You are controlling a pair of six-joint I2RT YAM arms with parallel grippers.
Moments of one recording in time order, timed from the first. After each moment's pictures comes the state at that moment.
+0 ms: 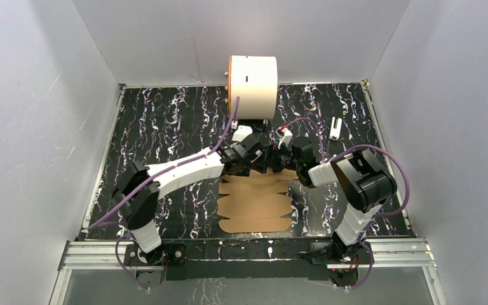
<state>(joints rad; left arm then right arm) -0.94 1.76 1.33 -0.73 -0.49 -0.67 0.48 1.75 0.59 0.73 -0.56 0.52</state>
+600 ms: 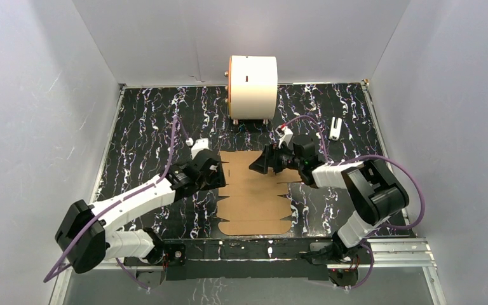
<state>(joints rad) -0.82 1.22 0.81 -0.52 -0.36 -0.80 0.49 1.63 0.60 0.58 -0.57 0.51</state>
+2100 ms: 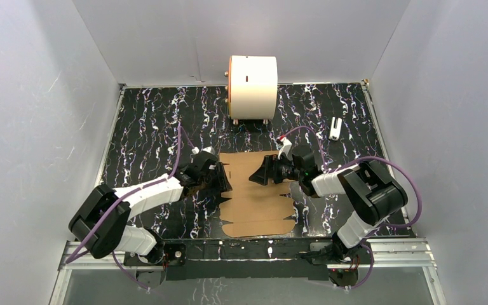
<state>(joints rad) -0.71 1.37 0.63 -0.19 0.02 -0.86 0.54 1.62 0.47 0.68 -0.56 0.53</state>
